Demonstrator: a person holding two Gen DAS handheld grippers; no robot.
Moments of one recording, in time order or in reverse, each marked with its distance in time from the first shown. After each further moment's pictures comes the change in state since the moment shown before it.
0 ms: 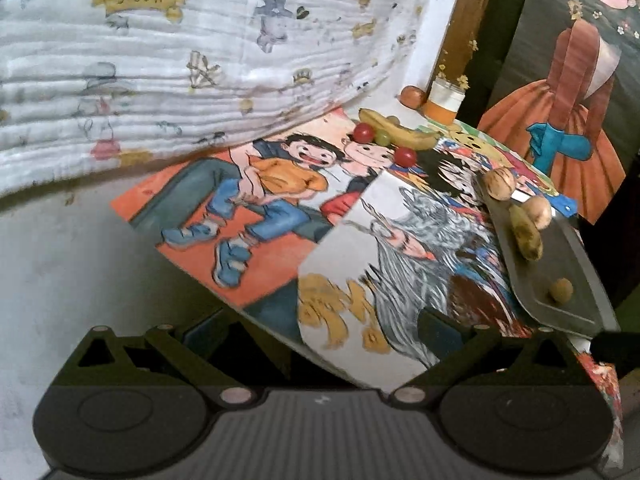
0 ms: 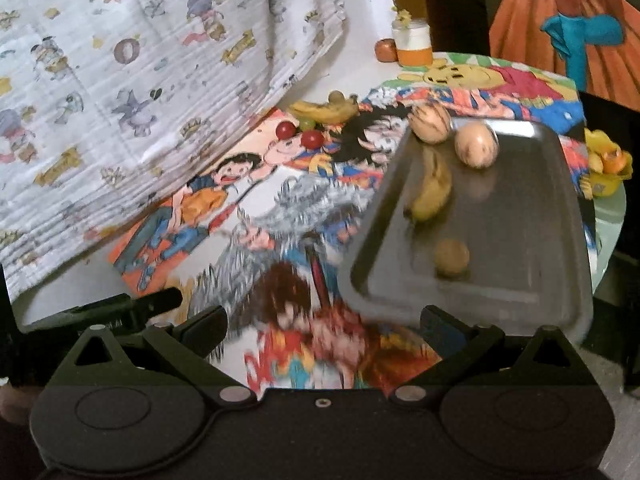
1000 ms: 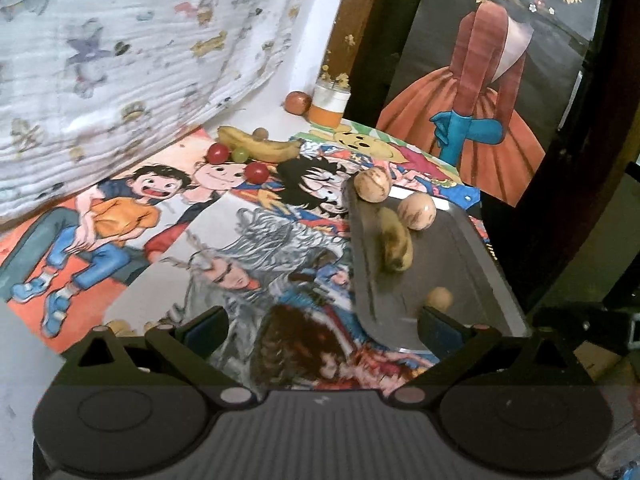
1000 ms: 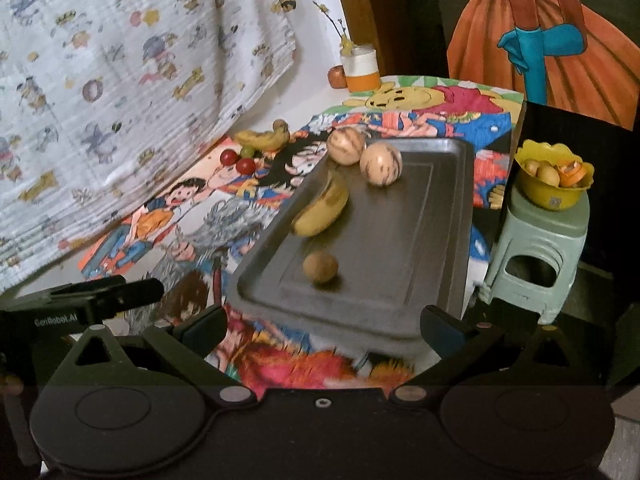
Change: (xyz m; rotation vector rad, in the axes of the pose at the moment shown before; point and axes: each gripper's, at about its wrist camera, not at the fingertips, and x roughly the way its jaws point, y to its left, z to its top) left arm 0.002 -0.102 0.004 0.124 -0.030 -0.208; right arm -0.047 -0.093 -0.038 0.015 -0.074 -0.047
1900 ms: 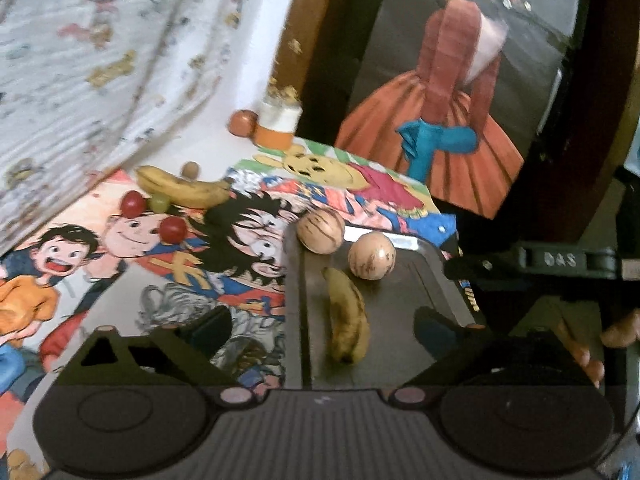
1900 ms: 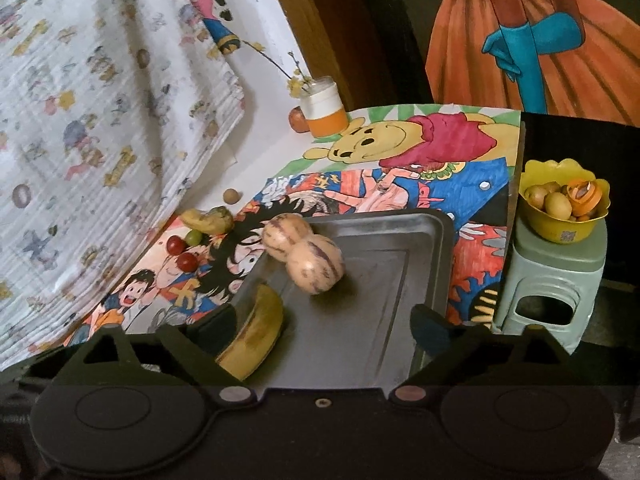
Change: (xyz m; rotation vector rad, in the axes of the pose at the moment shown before) left arm 0.076 -0.045 0.060 0.045 -0.036 -0.081; right arm 0.074 -0.082 0.106 0.091 -0.080 0.053
